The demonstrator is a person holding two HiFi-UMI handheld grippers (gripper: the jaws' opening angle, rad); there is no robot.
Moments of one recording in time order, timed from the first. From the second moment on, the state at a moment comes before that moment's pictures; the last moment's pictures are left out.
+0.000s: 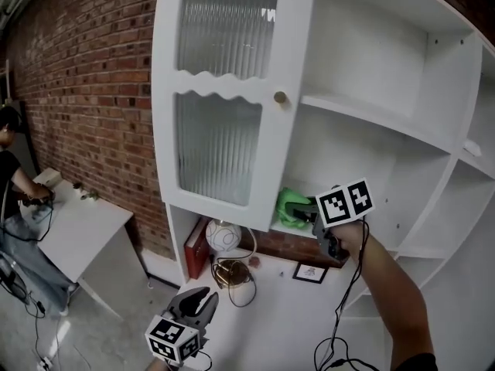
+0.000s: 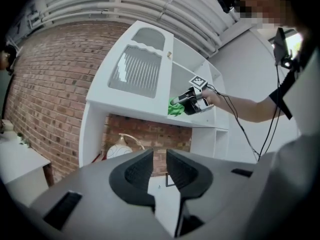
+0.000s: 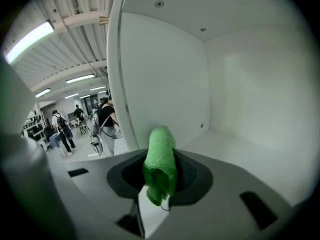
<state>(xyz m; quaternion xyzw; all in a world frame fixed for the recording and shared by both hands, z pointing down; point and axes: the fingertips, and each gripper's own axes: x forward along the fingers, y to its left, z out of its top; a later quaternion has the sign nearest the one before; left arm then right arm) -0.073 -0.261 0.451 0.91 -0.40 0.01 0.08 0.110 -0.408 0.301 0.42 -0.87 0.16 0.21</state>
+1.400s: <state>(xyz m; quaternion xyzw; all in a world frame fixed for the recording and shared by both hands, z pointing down) 0.058 -0.267 0.448 0.97 -0.26 0.03 0.04 0.341 -0.348 0.335 0.61 -0.66 0.05 0.44</state>
